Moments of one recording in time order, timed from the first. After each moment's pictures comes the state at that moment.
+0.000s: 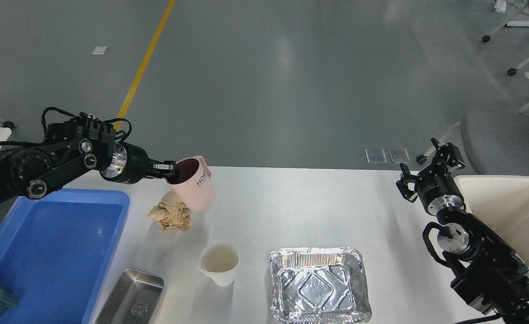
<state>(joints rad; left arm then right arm) -1.16 0.47 -0.01 -0.87 1.11 -0.60 -0.04 0.52 -0.17 1.19 0.59 -0.29 0.22 0.31</state>
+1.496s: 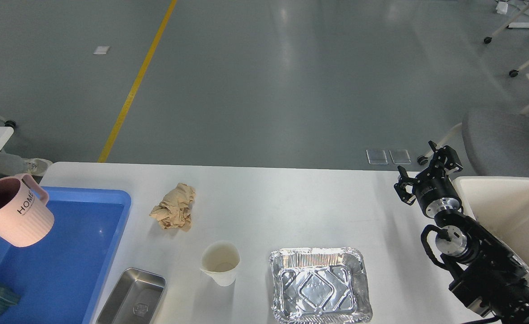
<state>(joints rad) -1.36 1.44 0.22 -1.49 1.16 -0.69 -0.05 0.51 -0.16 1.19 0.58 -0.29 0.23 0.31</state>
